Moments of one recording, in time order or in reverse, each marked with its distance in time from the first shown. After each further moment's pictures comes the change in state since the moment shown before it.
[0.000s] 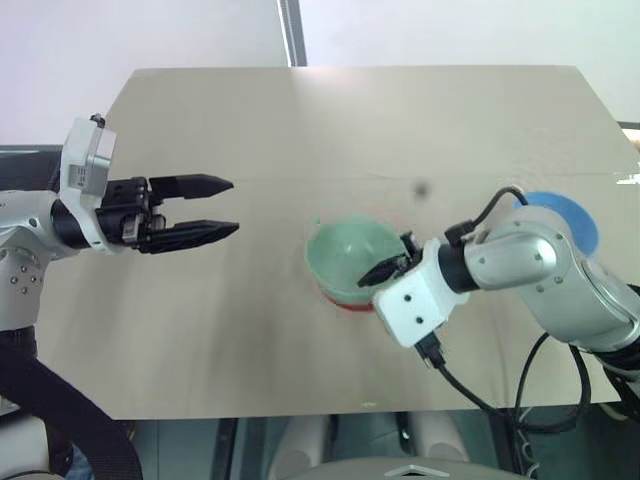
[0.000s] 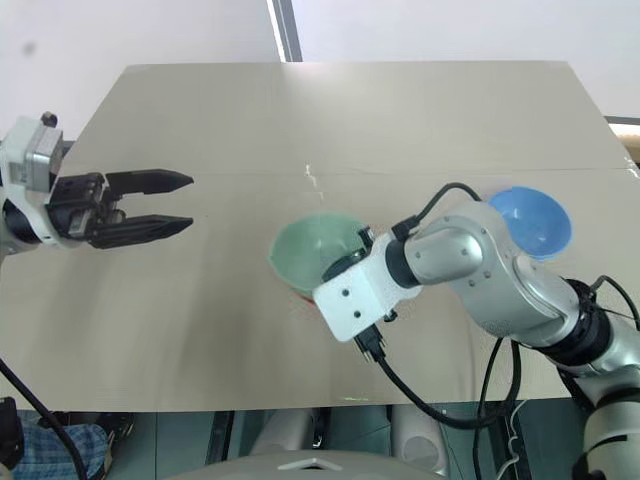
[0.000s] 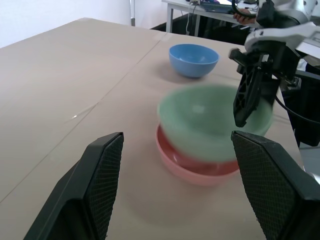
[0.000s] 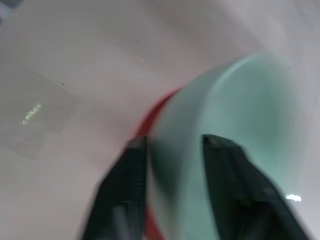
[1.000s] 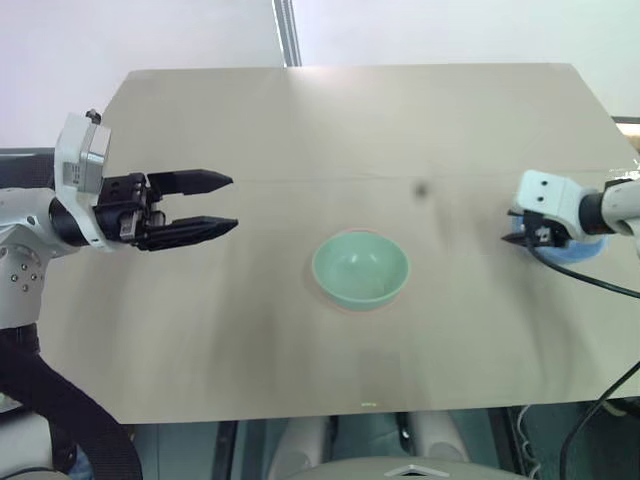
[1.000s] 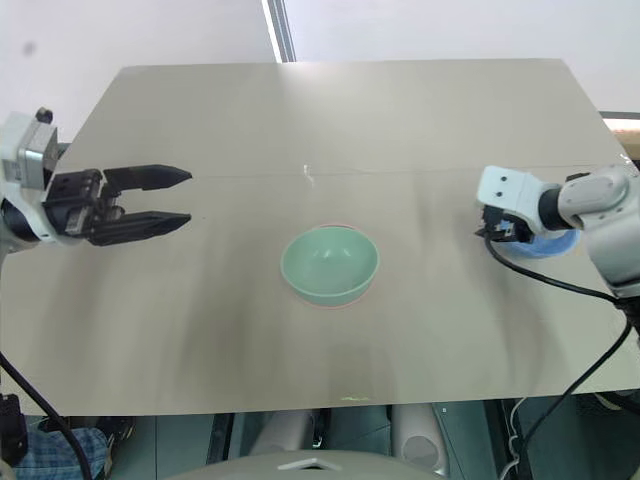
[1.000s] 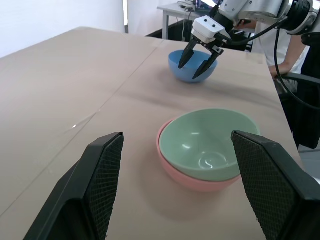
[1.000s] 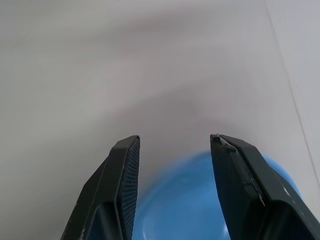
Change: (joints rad) left arm -0.015 -0.014 0.004 0.012 -0.012 -0.022 -0.015; right arm 0.191 -0.323 -0.398 0.631 0.088 0.045 -0.121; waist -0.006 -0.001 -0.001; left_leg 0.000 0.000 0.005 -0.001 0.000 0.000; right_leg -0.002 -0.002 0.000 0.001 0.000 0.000
